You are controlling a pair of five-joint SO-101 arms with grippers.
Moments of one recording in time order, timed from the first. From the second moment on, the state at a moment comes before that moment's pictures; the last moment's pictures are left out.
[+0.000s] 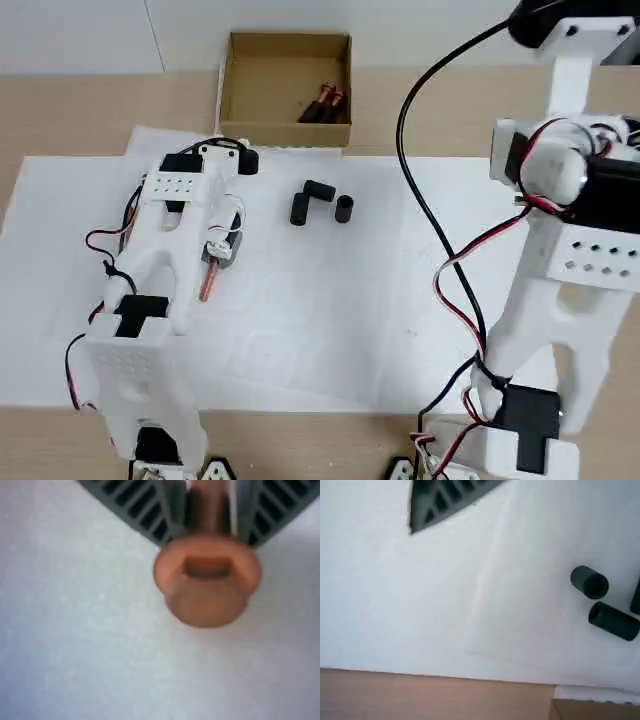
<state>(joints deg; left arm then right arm) -0.9 28.9 -7.3 85.0 -4.5 6.4 -7.0 -37.5 96.6 7.3</state>
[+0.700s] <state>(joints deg) -0.8 30.2 -6.3 81.5 -3.6 6.4 -7.0 -34.3 96.6 7.3</state>
